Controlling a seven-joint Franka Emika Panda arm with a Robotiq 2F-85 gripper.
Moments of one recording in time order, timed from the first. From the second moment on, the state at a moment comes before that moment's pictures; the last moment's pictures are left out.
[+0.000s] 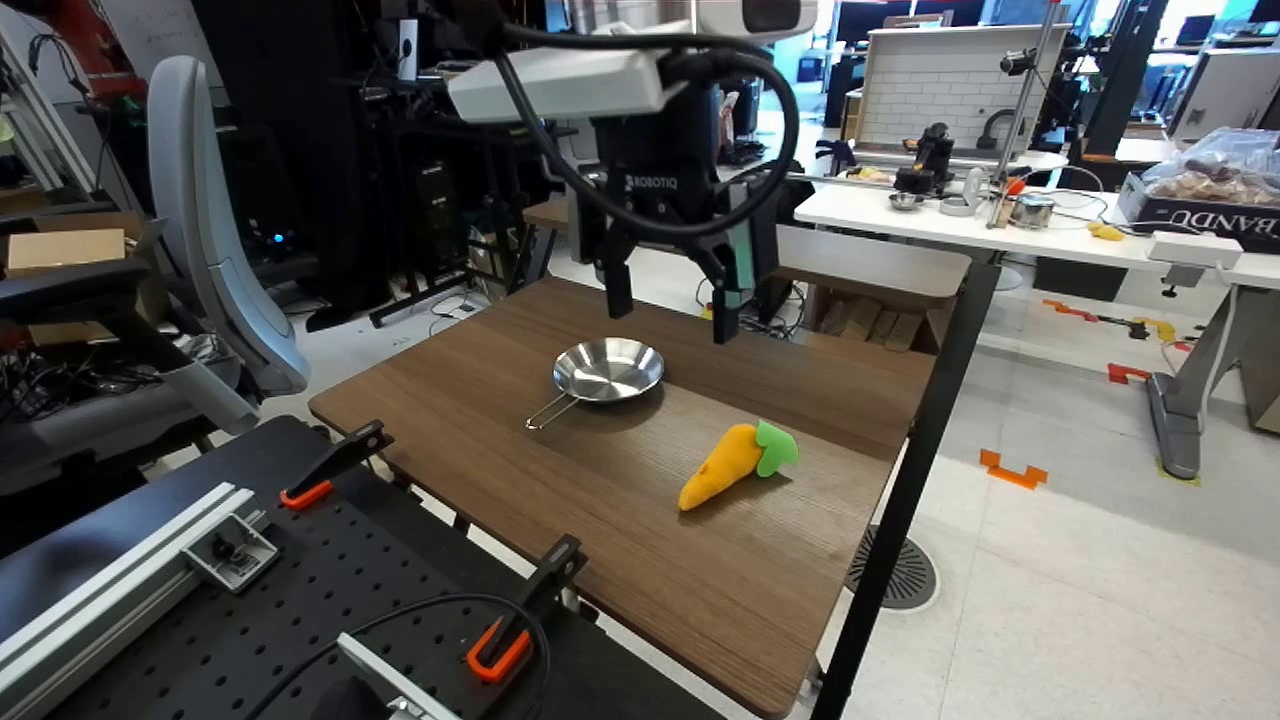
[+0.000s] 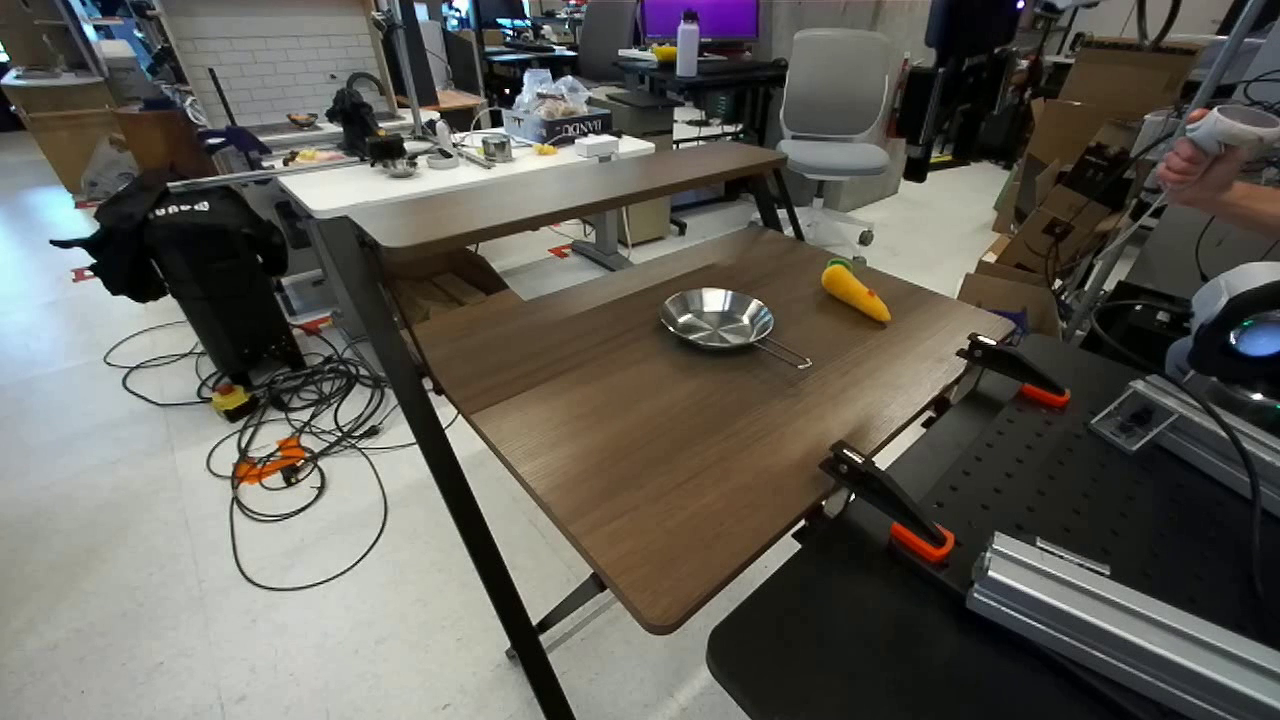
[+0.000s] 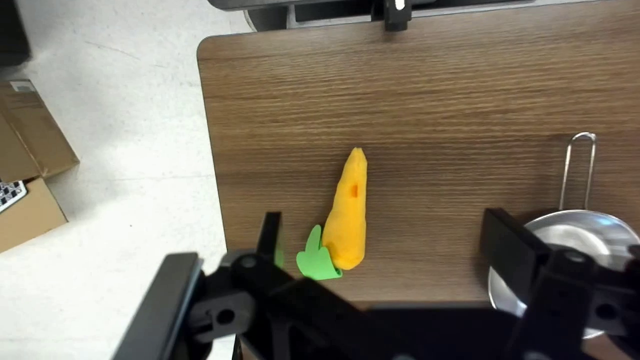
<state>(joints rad) -0.13 0.04 -0.13 -2.39 -0.18 2.41 -0.10</state>
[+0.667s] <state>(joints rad) -0.17 0.27 -0.15 -2.29 -0.16 2.55 -0.16</state>
